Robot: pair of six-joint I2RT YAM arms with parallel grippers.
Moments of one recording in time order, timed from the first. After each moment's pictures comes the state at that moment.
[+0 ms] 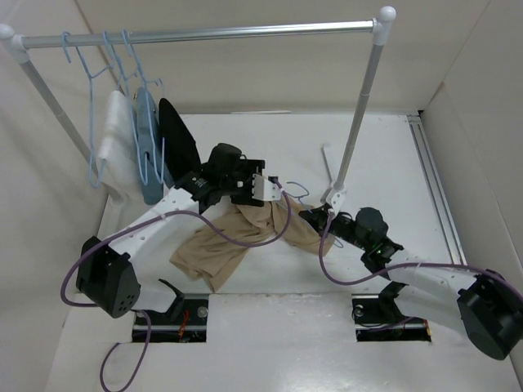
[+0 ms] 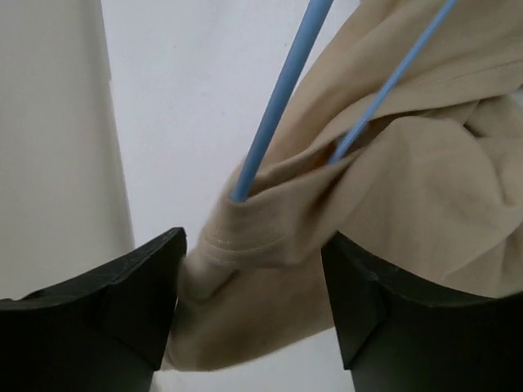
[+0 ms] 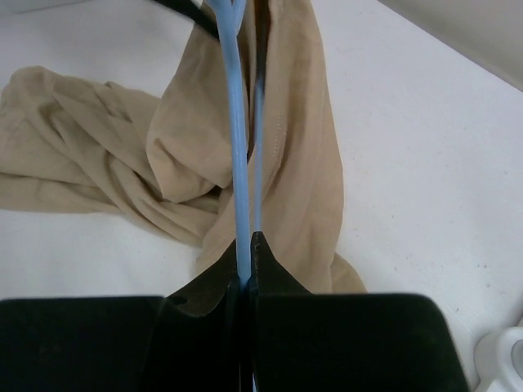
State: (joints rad) left arm -0.61 1.34 1.09 -0.44 0.28 1.11; right arm 0.64 1.01 0.28 0.68 -0.33 -0.11
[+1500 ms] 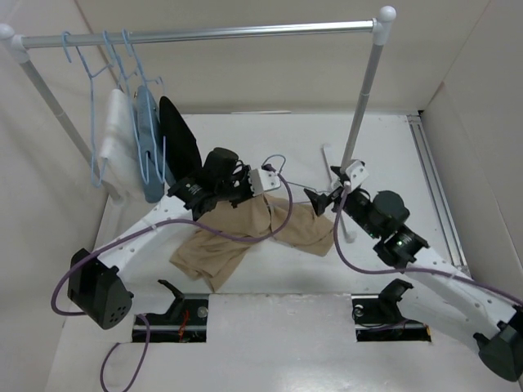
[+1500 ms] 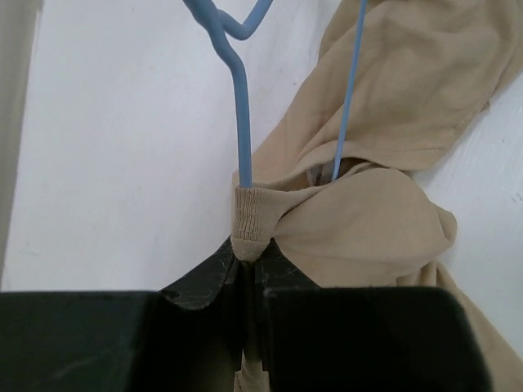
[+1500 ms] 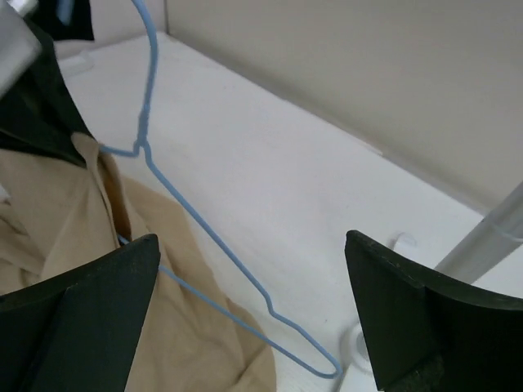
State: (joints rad) left arm -0.63 1.27 1.09 -0.49 0.28 0.72; right arm 0.66 0.86 0.58 0.31 -0.01 -0.15
